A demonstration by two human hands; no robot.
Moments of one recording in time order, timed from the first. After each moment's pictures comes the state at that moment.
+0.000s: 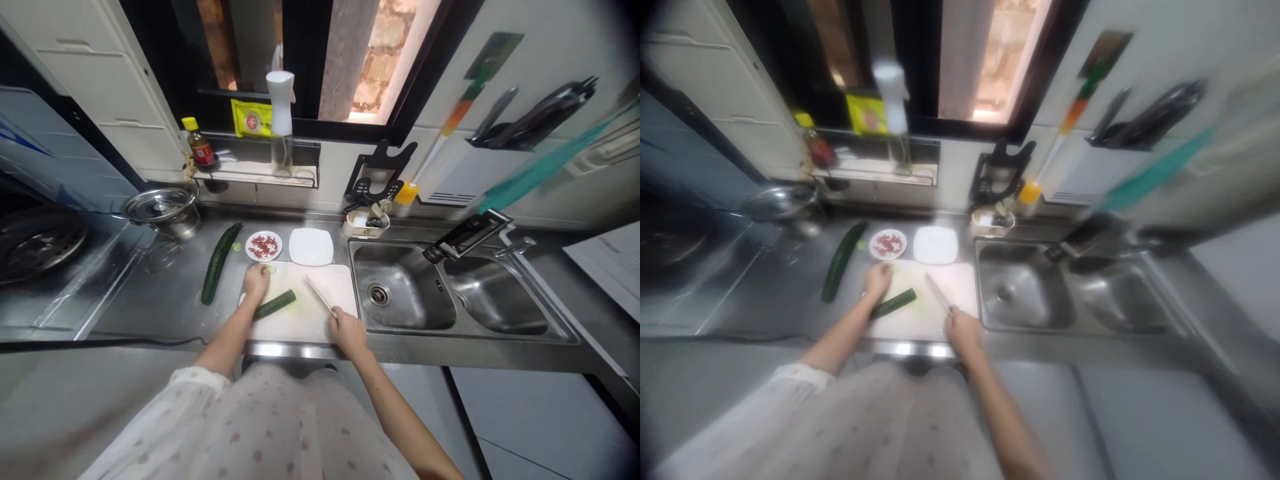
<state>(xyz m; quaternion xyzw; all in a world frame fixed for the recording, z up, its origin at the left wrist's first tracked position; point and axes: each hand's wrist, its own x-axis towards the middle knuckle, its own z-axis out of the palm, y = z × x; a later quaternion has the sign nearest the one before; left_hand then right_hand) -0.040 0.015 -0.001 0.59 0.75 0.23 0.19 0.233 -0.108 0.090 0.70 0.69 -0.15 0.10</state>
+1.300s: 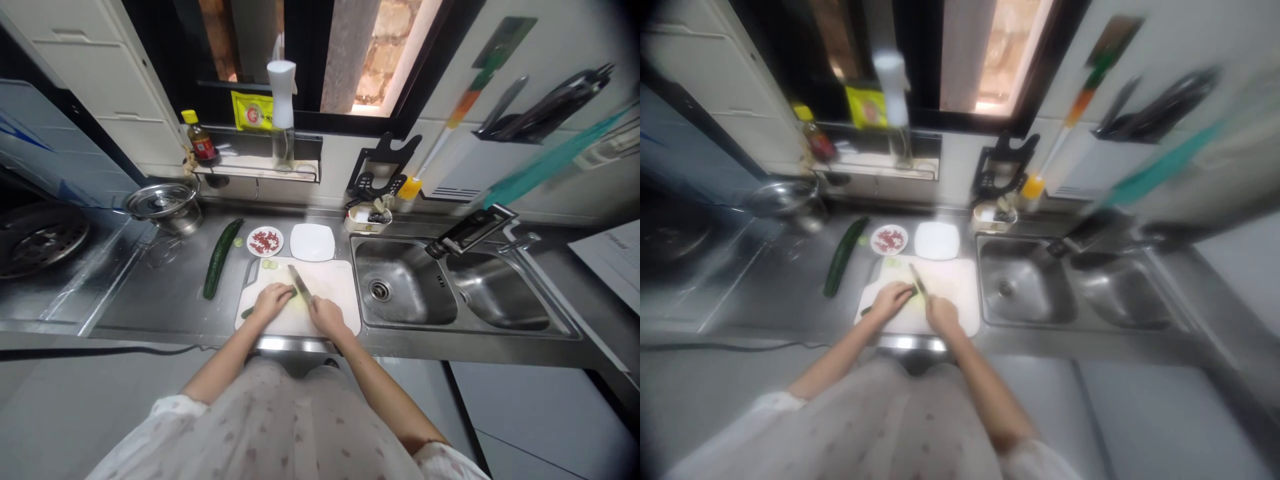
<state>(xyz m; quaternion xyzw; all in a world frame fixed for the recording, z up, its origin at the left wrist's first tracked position) -0.010 -0.062 0.022 0.77 0.54 0.25 0.23 0.182 -0.084 0.103 0.64 0.72 -0.24 0.09</state>
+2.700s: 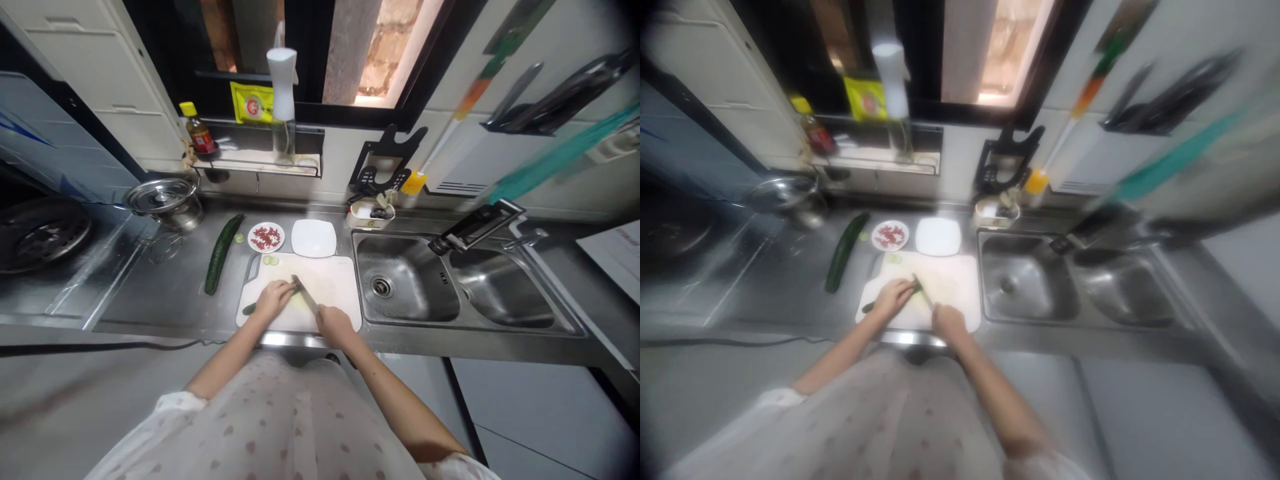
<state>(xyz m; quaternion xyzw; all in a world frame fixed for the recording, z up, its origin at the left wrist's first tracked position) -0.008 -0.065 0.012 0.78 0.54 0.25 0.20 0.194 -0.104 0.114 0.61 0.73 -0.26 0.16</state>
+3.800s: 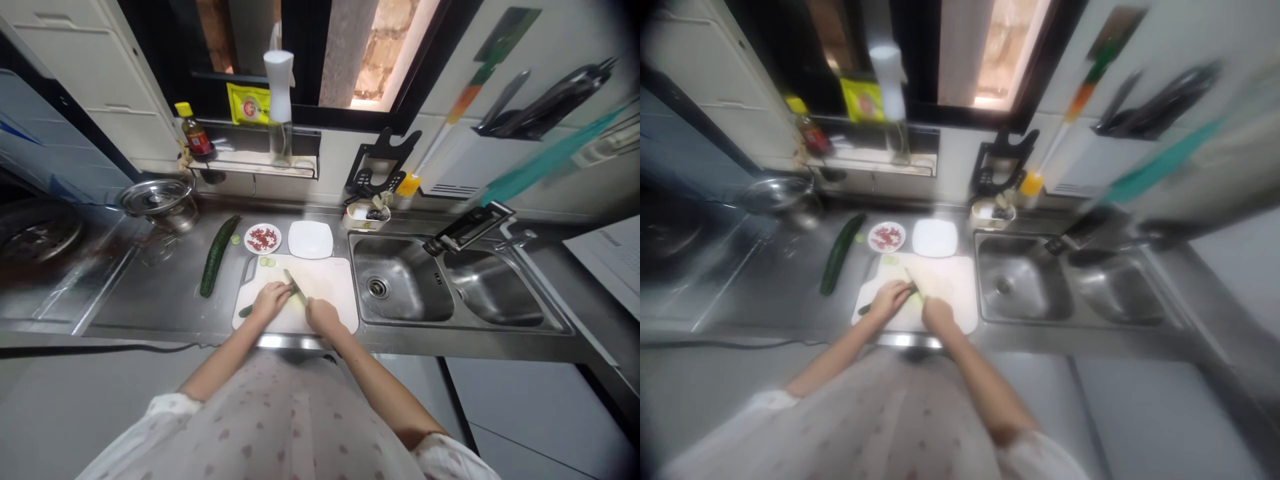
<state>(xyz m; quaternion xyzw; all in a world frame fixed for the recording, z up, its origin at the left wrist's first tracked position) -0.009 -0.064 0.004 0.79 0.52 0.27 0.19 0.175 -0.088 0.104 0.62 0.74 -0.24 0.13</state>
